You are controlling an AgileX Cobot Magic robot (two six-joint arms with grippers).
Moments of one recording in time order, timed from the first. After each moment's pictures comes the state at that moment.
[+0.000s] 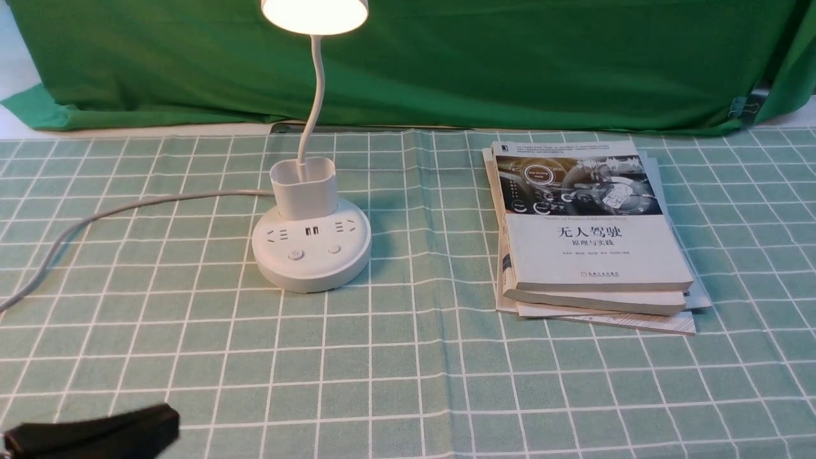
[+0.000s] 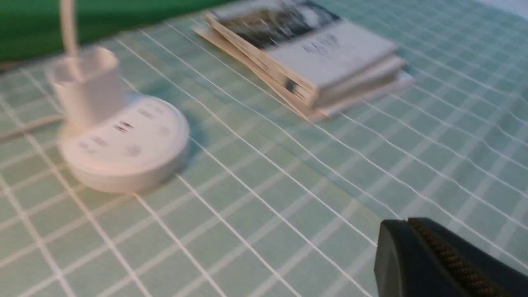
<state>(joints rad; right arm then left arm) 0.12 0.00 0.01 -0.08 0.24 0.21 -0.44 0.27 -0.28 -0.54 0.38 0.52</state>
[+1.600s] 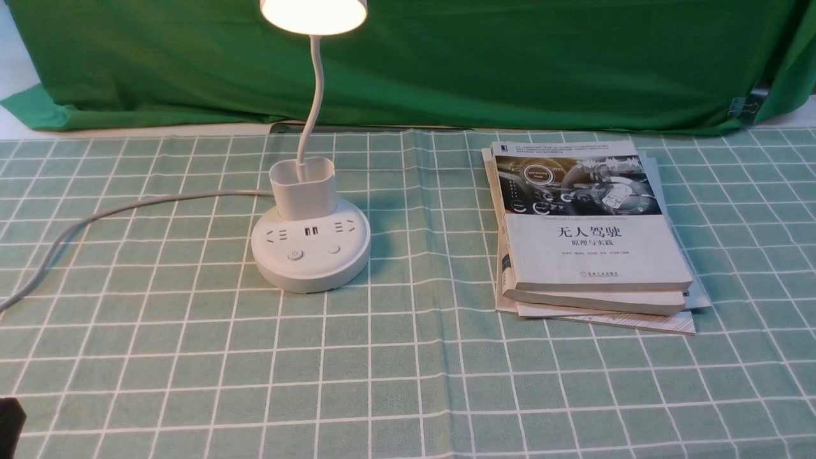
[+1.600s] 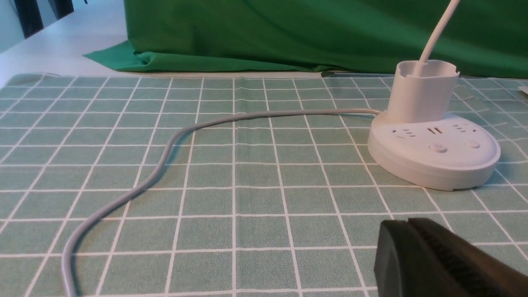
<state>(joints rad) 0.12 0.00 0.01 -0.08 0.24 0.21 -0.01 0.00 0.01 -0.14 0.23 0.10</state>
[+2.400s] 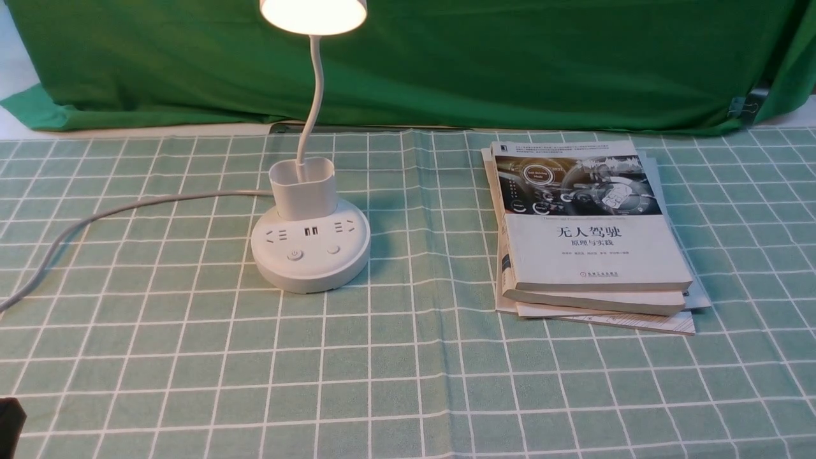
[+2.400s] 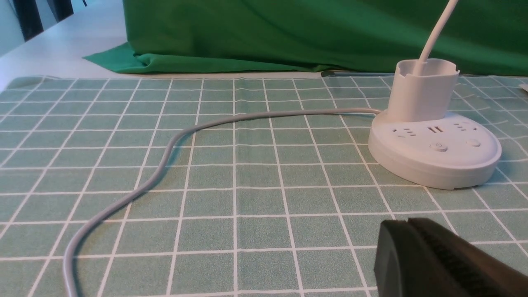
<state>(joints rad) 0.12 0.00 0.01 -0.08 0.24 0.21 -0.01 0.00 0.01 -0.14 0.23 0.11</state>
